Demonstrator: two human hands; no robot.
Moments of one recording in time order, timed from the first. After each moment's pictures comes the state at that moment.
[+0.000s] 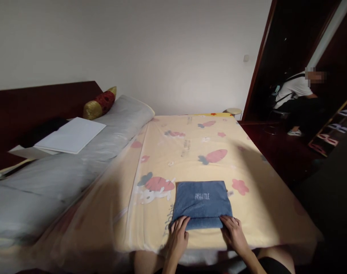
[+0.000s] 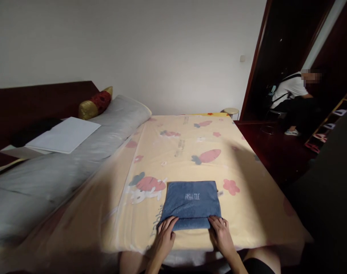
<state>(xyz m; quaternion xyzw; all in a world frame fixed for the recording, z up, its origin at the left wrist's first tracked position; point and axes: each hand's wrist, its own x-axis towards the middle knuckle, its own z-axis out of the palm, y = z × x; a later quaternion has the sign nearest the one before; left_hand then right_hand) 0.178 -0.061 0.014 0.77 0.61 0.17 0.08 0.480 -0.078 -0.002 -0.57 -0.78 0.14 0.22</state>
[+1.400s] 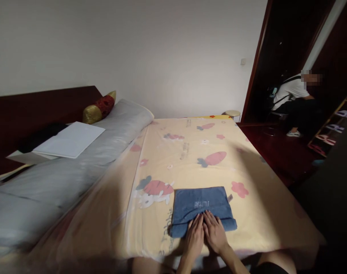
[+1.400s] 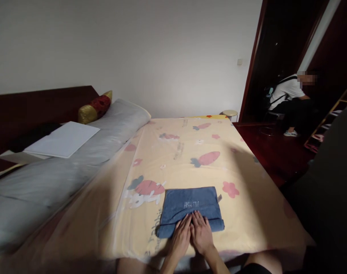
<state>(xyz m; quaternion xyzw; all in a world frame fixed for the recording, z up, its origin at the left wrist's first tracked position) 0.241 -0.045 0.005 0.82 0.54 0.16 0.10 0.396 -0.050 0.014 -0.58 -0.78 0.14 0.19</state>
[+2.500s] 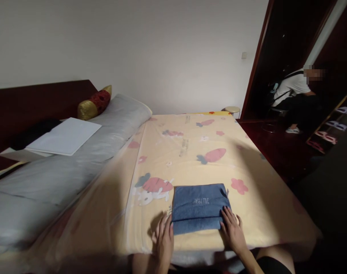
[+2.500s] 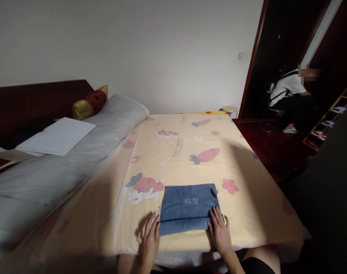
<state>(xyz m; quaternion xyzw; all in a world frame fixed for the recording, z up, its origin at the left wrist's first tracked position) 0.141 -0.057 0.009 0.66 0.70 0.26 -0.11 0.466 -0.073 -0.011 -0.65 -0.73 0.01 0.22</state>
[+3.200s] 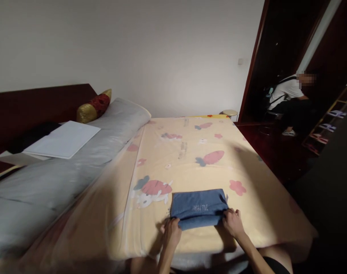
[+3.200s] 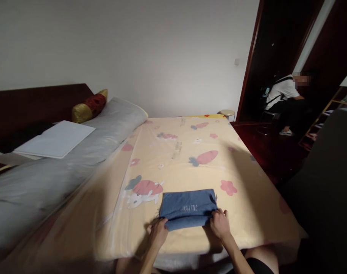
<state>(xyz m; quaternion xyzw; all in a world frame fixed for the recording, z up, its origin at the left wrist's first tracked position) 0.175 -0.029 0.035 0.66 0.74 0.08 0.06 0.472 -0.040 0.039 -0.70 -0.70 0.09 0.11</state>
